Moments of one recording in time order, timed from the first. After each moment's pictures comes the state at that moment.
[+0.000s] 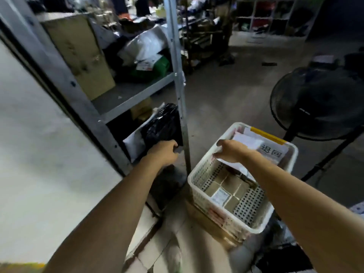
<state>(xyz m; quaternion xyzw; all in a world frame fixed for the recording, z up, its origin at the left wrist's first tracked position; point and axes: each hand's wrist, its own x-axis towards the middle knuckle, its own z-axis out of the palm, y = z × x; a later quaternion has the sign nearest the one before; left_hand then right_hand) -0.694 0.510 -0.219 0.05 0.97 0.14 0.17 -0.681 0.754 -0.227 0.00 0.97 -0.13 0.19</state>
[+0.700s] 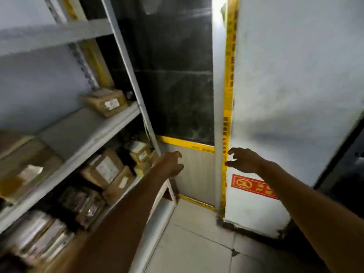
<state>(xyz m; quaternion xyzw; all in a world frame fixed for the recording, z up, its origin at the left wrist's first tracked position) -0.139 0.198 -0.170 -0.55 0.82 0.17 0.01 -0.396 0.302 -0.172 -0.57 0.79 -0.10 0.21</state>
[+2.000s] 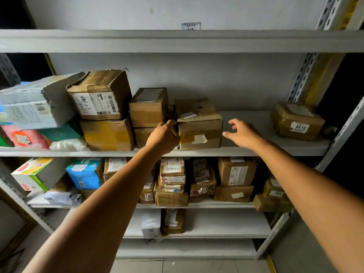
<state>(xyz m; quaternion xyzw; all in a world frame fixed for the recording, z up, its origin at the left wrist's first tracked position) 0.217 0.272 -0.061 -0.87 0.41 -0.01 -0.28 0.034 0.074 -0.049 -0.89 0.36 -0.16 0.24</state>
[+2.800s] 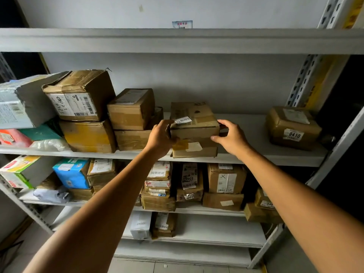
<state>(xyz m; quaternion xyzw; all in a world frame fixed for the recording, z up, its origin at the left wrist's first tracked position) 0.202 0.202 -0.083 -0.81 0.35 0.03 -0.47 0.031 0.028 -0.063 -0.85 0.28 -0.28 0.36</state>
